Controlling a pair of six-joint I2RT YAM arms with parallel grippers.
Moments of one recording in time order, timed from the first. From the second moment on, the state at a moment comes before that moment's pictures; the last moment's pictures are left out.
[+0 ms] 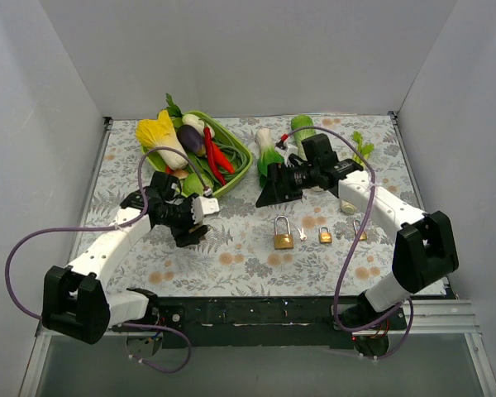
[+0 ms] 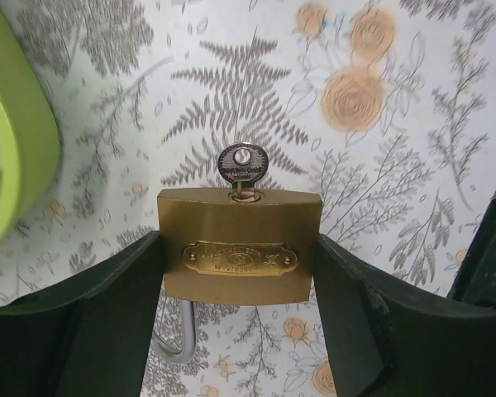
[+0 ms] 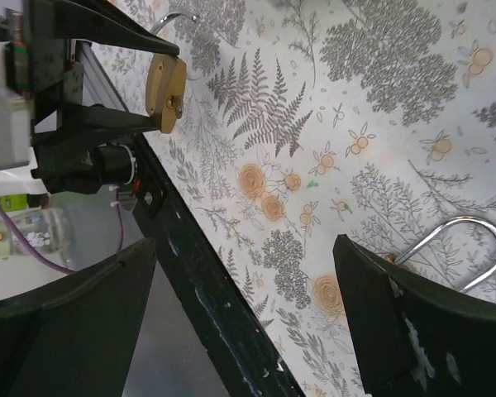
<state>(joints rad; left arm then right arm) -0.27 1.21 0.83 -0.79 0.51 0.95 0.50 1.53 1.22 -0.48 -0.73 0.31</state>
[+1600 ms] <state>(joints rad) -0.67 1.24 1.12 -0.72 0.40 0.47 0.67 1.66 1.12 -0.20 -0.99 0.63</state>
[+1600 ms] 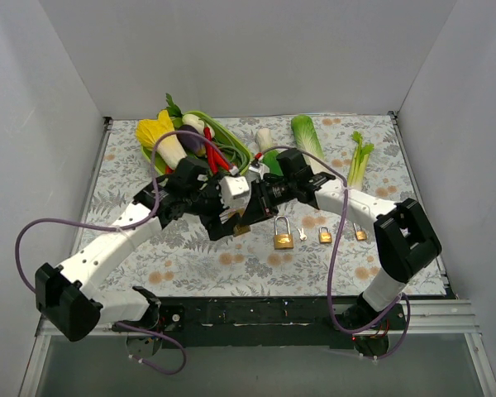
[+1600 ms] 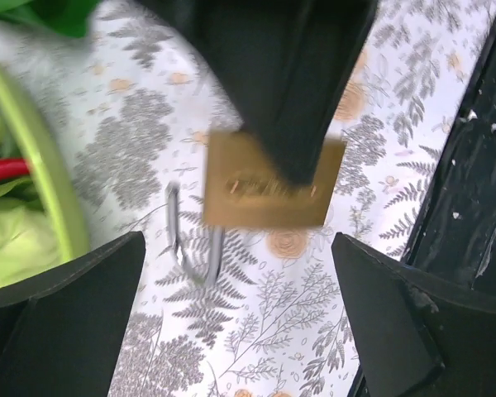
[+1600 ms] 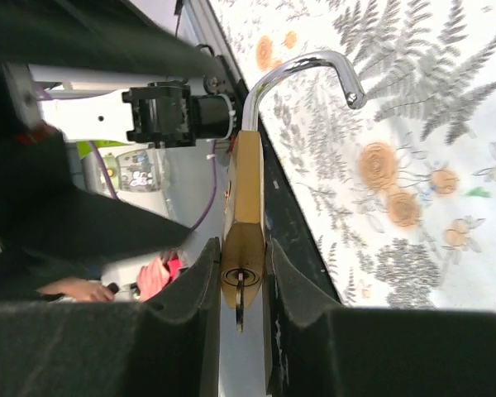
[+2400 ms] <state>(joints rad) -0.40 1.10 1.00 -0.61 0.72 0.52 0.58 1.52 1.23 -0.25 -1.12 0.46</state>
